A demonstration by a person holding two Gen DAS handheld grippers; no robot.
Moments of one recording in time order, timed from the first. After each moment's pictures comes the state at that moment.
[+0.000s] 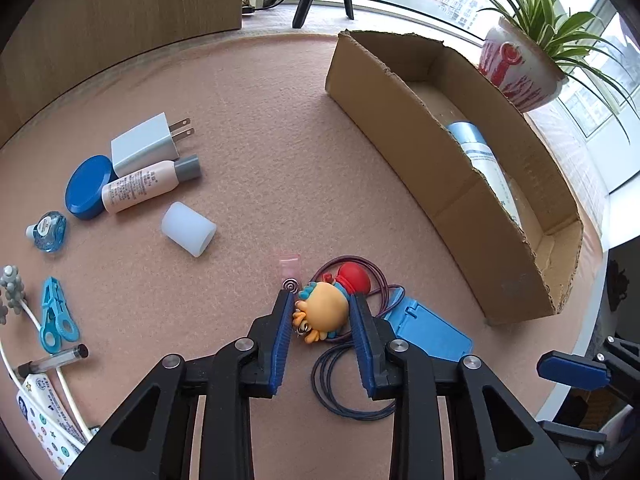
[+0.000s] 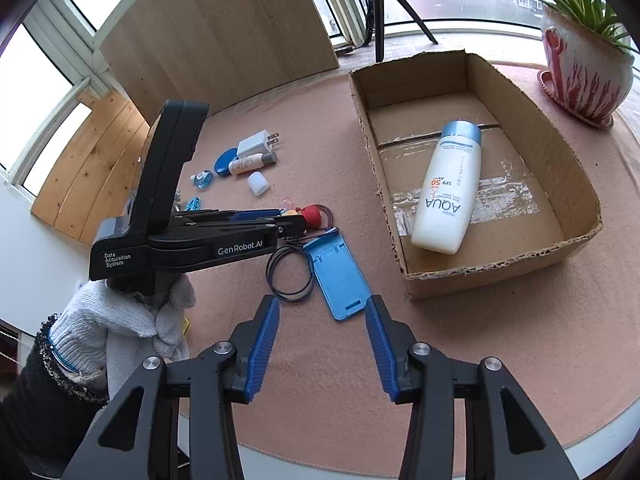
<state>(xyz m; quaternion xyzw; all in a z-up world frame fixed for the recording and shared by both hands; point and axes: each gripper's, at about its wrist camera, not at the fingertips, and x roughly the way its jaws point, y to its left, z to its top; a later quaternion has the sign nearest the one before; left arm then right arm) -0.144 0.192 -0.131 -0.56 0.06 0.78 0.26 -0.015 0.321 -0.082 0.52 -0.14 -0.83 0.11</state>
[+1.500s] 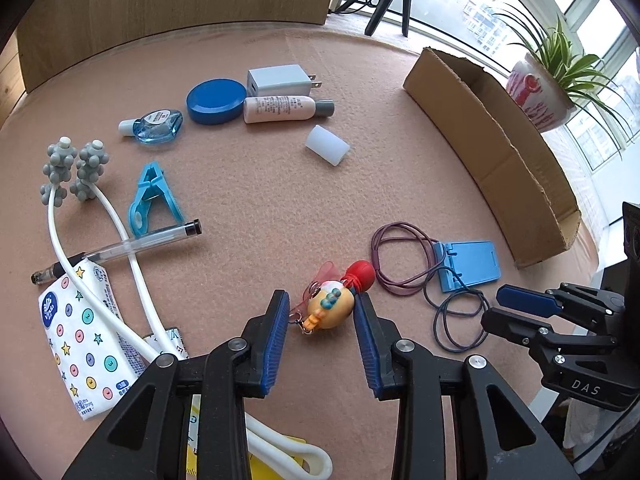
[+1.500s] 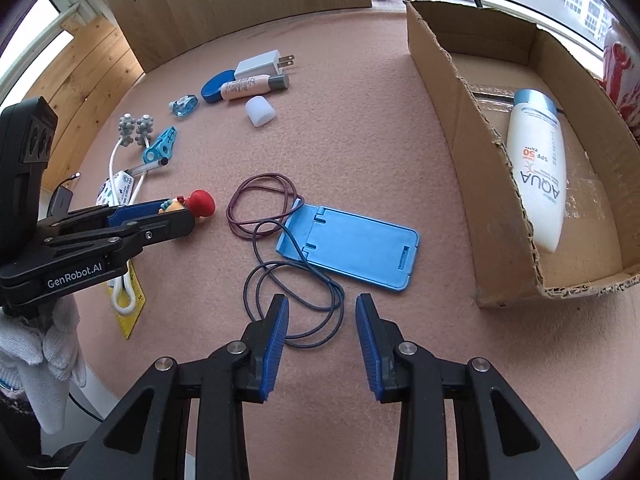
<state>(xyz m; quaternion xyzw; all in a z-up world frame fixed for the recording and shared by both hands) -0.115 0.087 -0.136 -0.56 0.00 0.79 0.23 -0.046 0.270 -0.138 0.58 -0.06 -0.80 0.10</state>
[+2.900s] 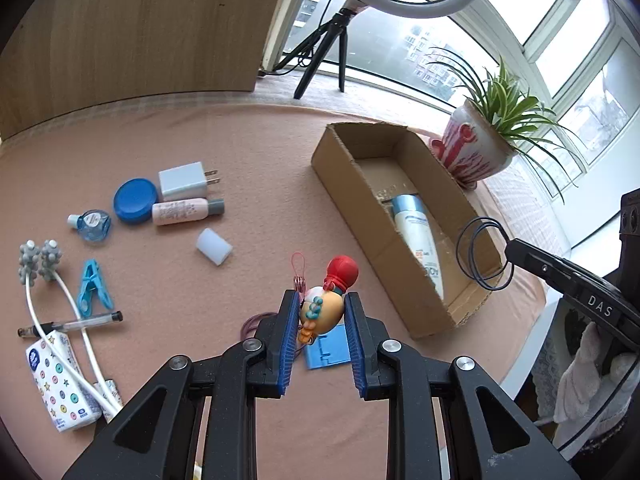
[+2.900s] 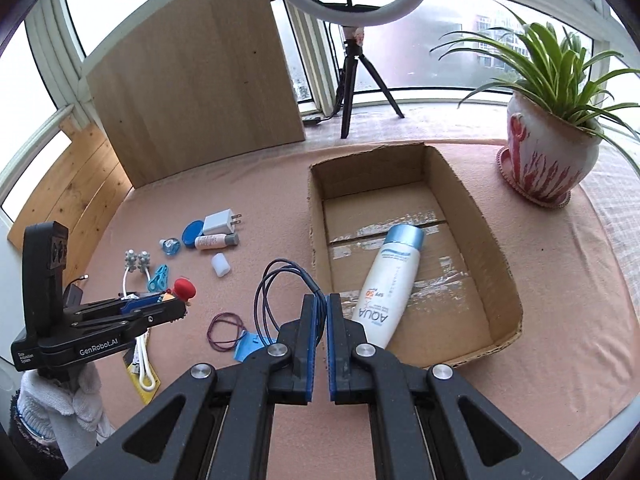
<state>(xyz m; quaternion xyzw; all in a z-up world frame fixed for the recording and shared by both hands) -0.122 0.163 -0.057 -0.50 -0.05 0.81 0.29 -0.044 0.361 -0.025 0.45 -0.10 -0.89 0.04</state>
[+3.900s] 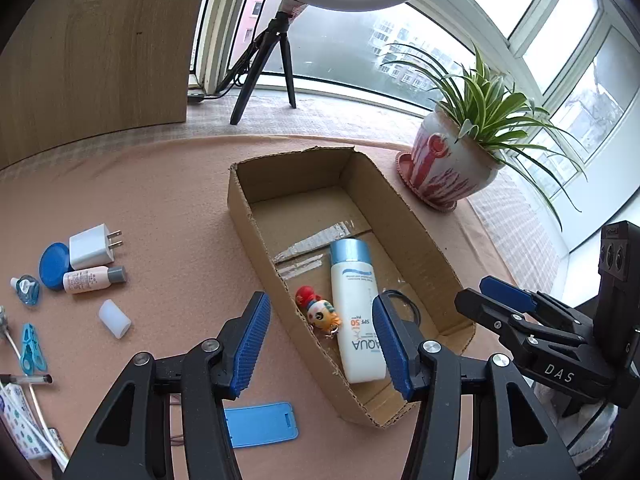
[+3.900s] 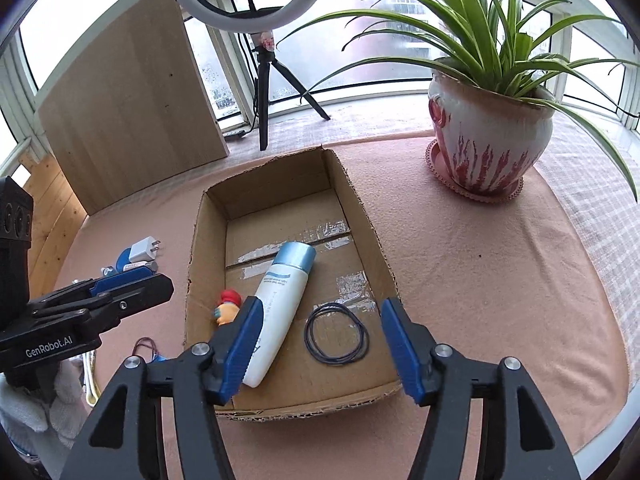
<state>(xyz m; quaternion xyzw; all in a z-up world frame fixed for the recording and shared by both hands) -0.139 0.262 -0.043 -0.48 -0.04 0.82 0.30 -0.066 0.449 -0.047 0.45 -0.11 -0.89 -0.01</state>
